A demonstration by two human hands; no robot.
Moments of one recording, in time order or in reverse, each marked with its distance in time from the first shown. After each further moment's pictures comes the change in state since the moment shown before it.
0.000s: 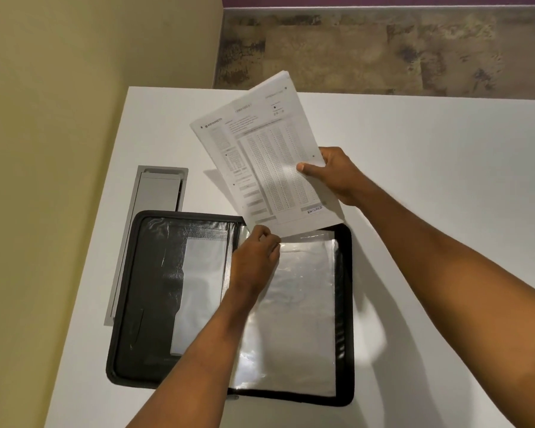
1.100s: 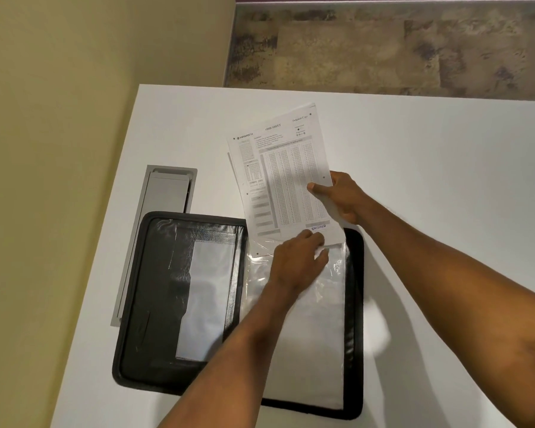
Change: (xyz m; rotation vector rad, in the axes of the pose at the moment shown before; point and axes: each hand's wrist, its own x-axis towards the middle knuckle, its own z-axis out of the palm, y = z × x) left_hand 0.025 0.060 0.022 -0.029 -0.167 0.055; right_hand 0.028 0.070 0.013 0.257 -0.021 0.198
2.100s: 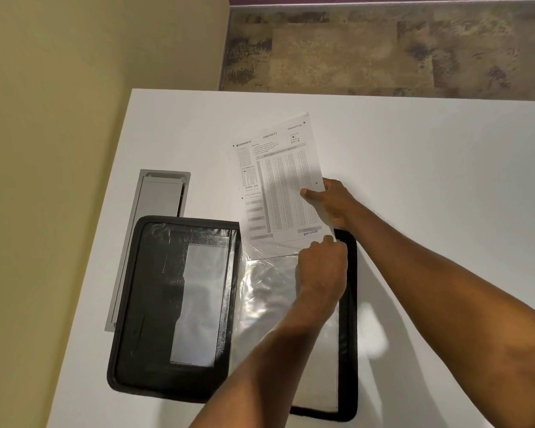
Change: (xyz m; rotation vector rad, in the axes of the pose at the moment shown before) left_hand 0.001 0.071 0.020 0.245 -0.108 -0.071; right_hand 0.002 0.012 0.005 0.095 0.039 0.073
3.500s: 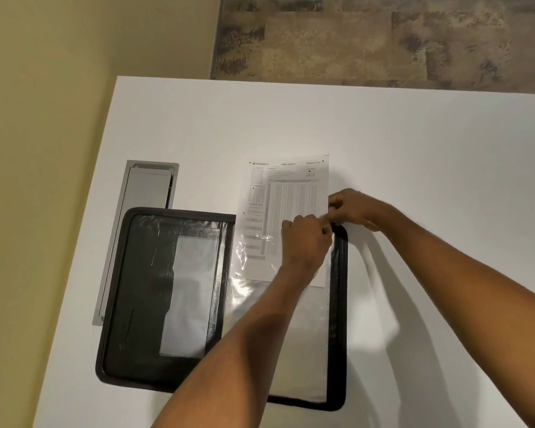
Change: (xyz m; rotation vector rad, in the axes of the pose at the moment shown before) left_hand 0.037 -0.017 -0.005 -0.165 0.013 -0.088; right_hand -0.048 -0.010 -0.056 -0.579 -0.173 0.162
